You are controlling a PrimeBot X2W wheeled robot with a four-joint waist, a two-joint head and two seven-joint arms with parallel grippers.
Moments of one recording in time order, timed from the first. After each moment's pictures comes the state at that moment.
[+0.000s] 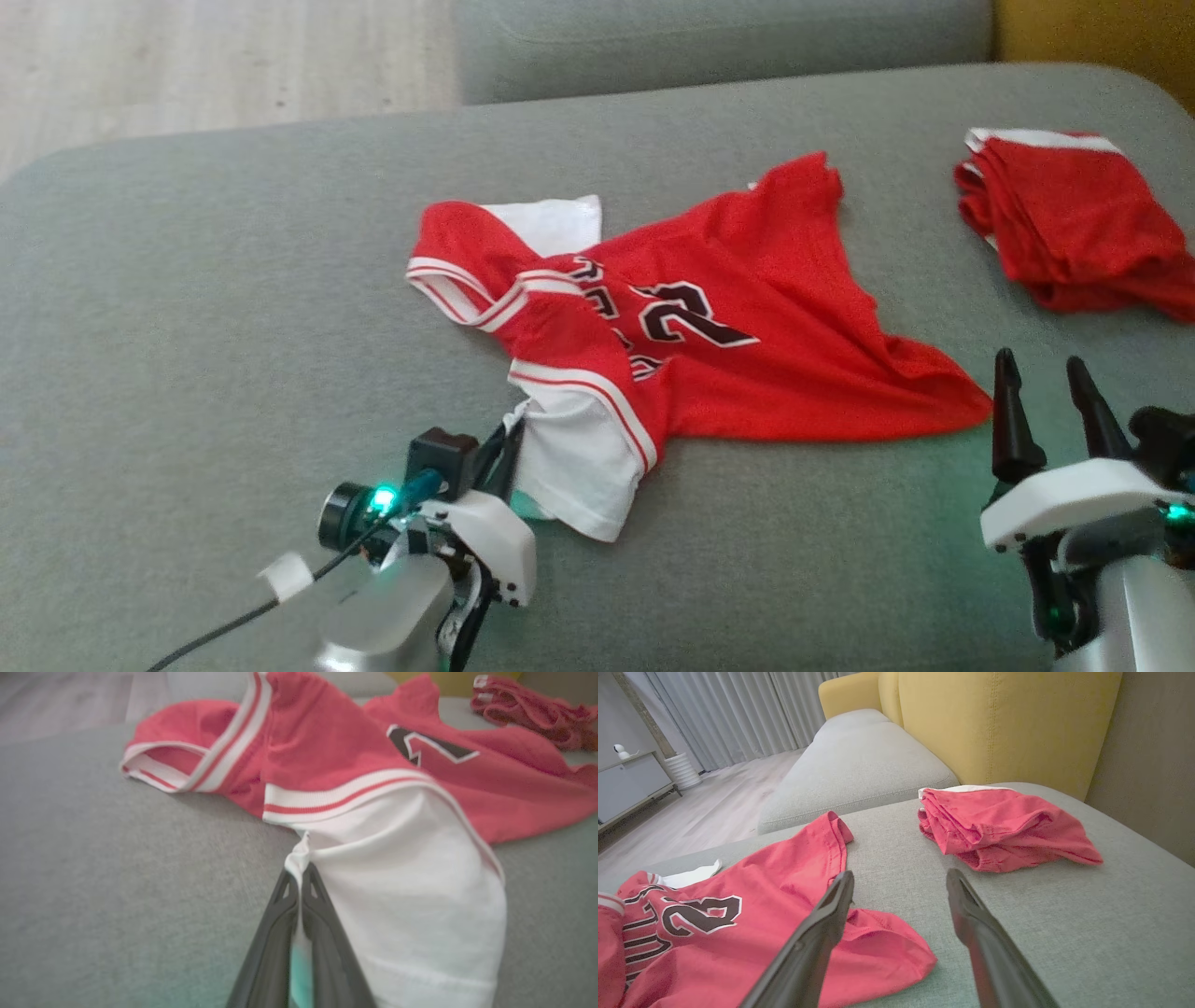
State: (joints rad) left arm -0.54 0.09 -0.98 0.92 -0.76 0.06 -0.22; right arm -0.11 -0.05 -0.17 0.27 0.18 0.13 -0.01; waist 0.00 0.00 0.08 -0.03
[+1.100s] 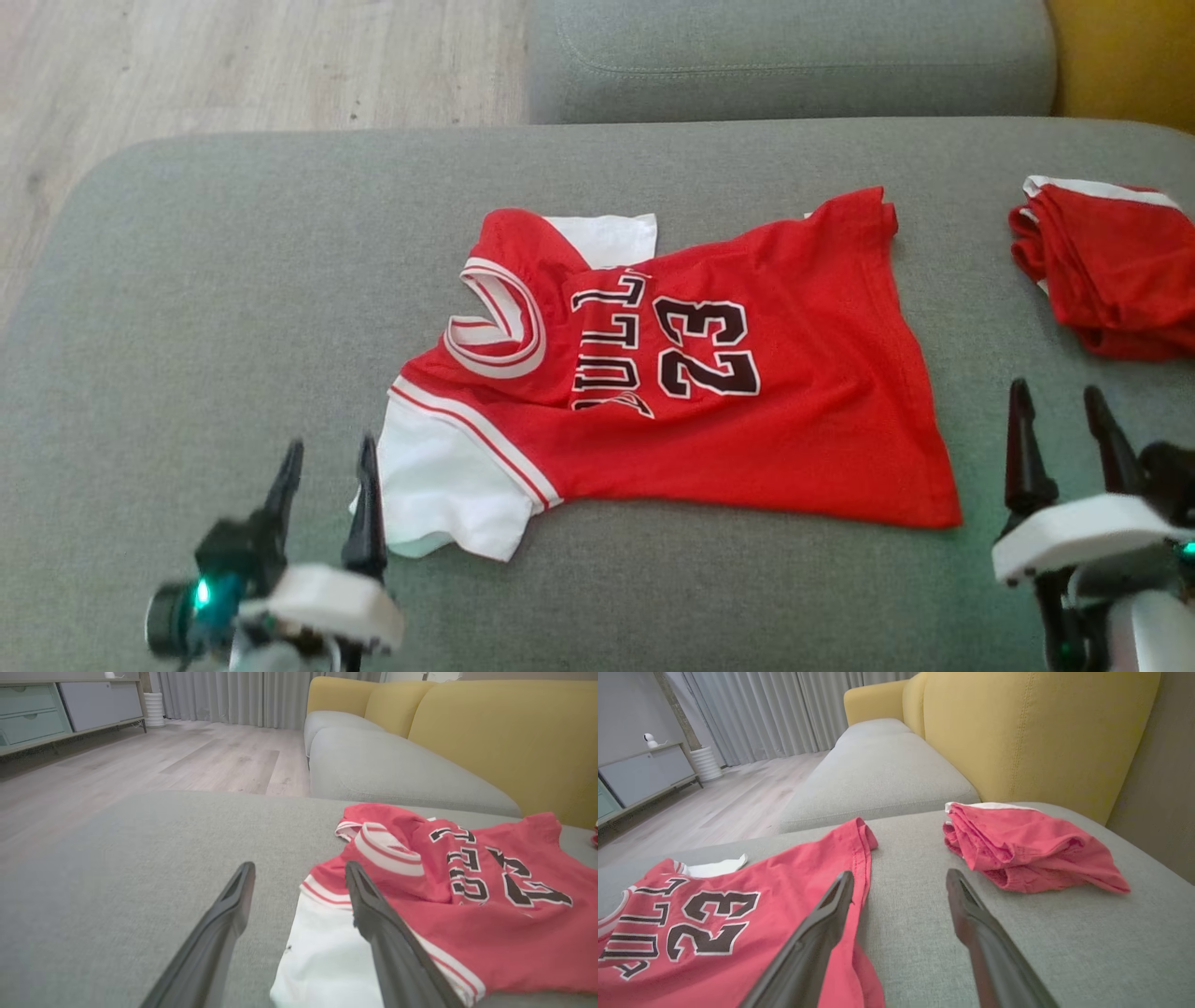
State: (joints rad) left arm -0.16 0.37 -0.61 0.29 -0.70 0.28 -0.25; right arm -0.04 -0.04 -0.19 0.24 0.14 0.13 -0.04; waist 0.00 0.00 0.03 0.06
